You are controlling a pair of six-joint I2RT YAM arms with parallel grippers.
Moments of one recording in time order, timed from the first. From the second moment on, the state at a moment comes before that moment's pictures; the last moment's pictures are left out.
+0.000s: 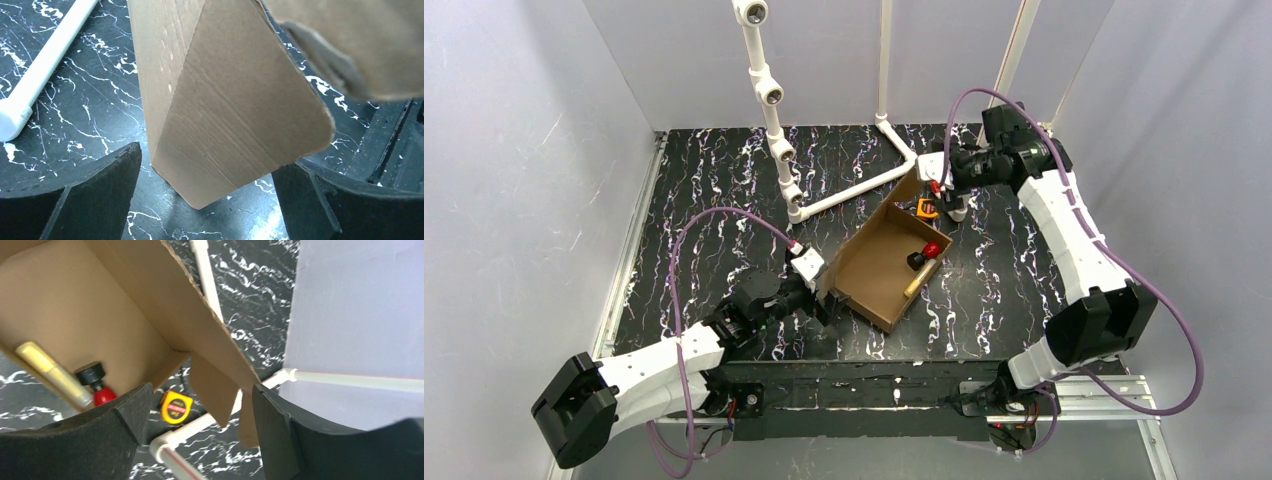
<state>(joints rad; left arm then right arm) -0.84 0.93 0.33 0.37 0.06 0.01 0.27 1.51 1.61 -1.00 -0.83 -1.49</state>
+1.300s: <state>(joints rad) -0.83 0.99 0.47 0.35 -0.34 -0.01 0.45 1.73 1.92 -1.21 -0.68 -1.54</state>
